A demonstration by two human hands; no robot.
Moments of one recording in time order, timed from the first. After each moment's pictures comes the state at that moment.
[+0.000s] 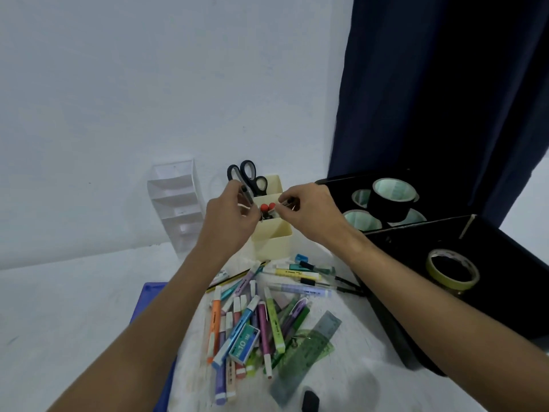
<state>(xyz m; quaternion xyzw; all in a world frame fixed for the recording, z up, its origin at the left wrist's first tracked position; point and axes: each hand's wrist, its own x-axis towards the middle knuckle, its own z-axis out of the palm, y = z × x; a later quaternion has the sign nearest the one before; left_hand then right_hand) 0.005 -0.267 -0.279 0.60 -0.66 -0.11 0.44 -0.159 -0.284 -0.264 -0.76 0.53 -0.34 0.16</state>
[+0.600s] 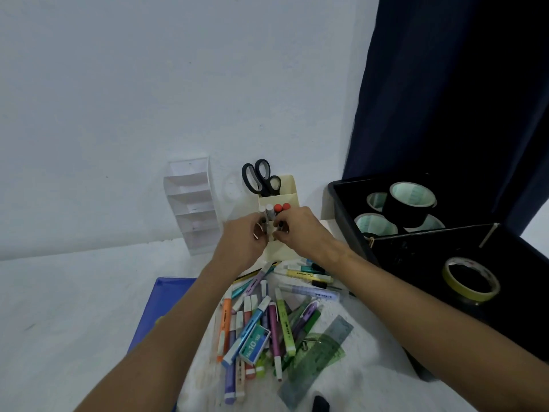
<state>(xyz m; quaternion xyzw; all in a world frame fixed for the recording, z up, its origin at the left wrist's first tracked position) 0.018 -0.277 -0.325 0.64 -0.70 -0.10 0.28 -0.126 -0.294 -0.300 -0.81 0.52 -0.21 0.18</state>
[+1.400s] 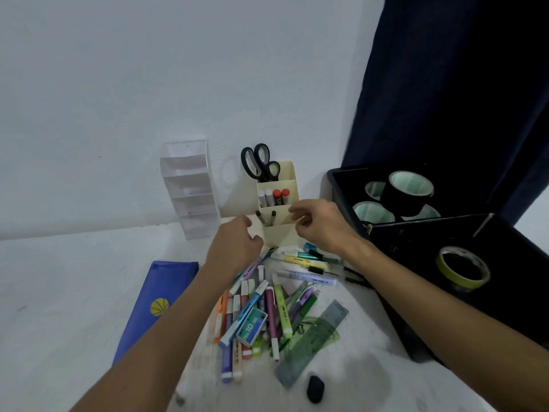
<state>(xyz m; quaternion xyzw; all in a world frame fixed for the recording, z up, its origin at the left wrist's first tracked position) 0.025 -0.257 -0.349 0.71 -0.63 -0.16 0.26 -0.157 -0.283 -0.310 -0.75 0.55 -0.26 0.25</state>
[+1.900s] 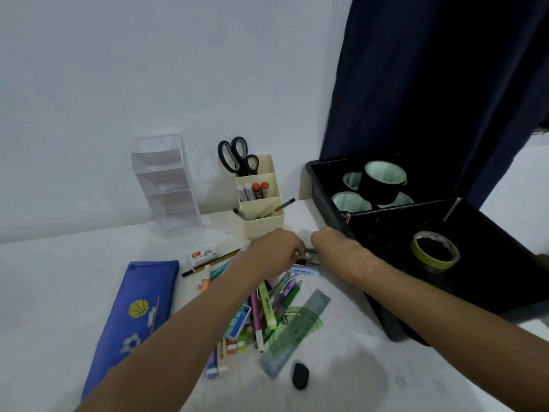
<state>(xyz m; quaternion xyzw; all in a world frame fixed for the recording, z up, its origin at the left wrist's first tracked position) -0.057 -0.266 -0.360 0.49 -0.86 -0.15 0.04 -0.189 -0.248 -0.318 -0.75 0.64 0.15 0.12</state>
